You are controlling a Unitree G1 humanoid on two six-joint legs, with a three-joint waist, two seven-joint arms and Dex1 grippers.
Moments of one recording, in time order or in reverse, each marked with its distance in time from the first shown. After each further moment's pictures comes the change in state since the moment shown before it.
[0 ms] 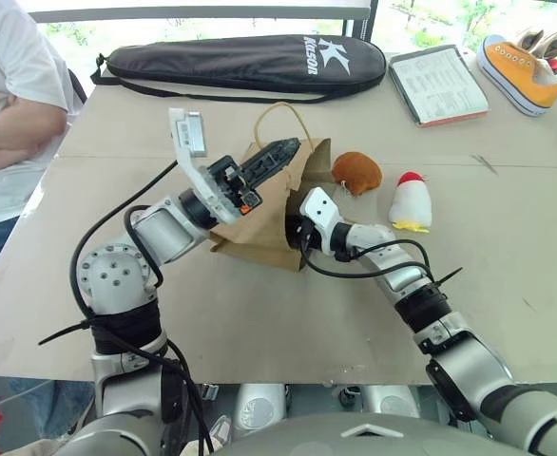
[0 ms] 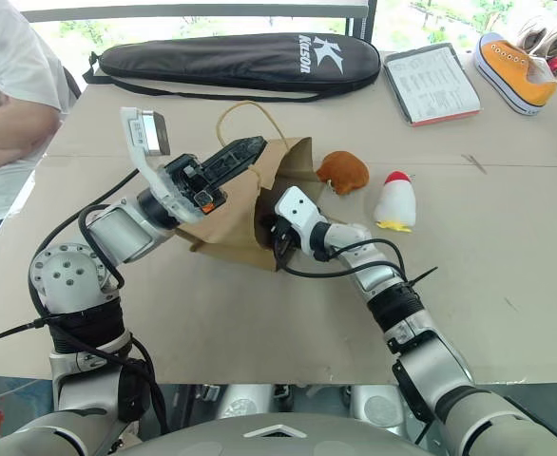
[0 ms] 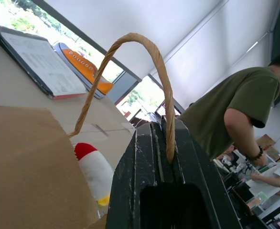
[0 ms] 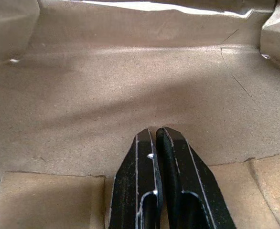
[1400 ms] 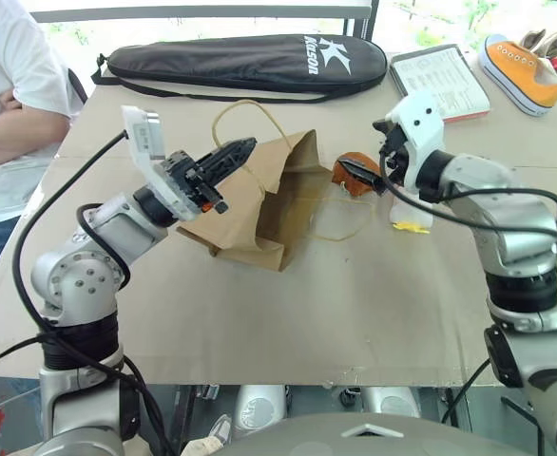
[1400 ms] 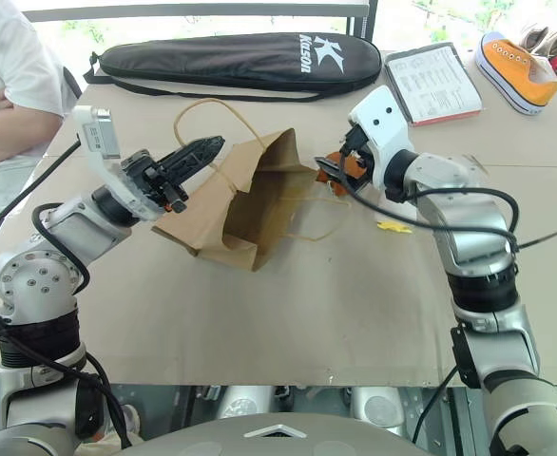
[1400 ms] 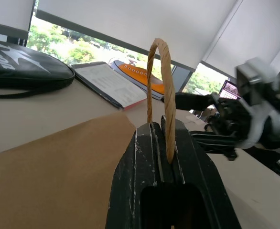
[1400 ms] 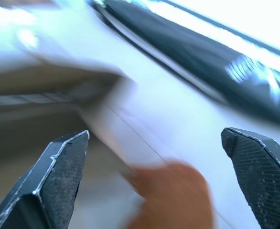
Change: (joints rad) left arm 0.083 0.210 -0.009 -0.005 0.344 -0.225 -0.256; right arm -0.074 -0.354 -0.295 -0.640 0.123 0.736 -0.126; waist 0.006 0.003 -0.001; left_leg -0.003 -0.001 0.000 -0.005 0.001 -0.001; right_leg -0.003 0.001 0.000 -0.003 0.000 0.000
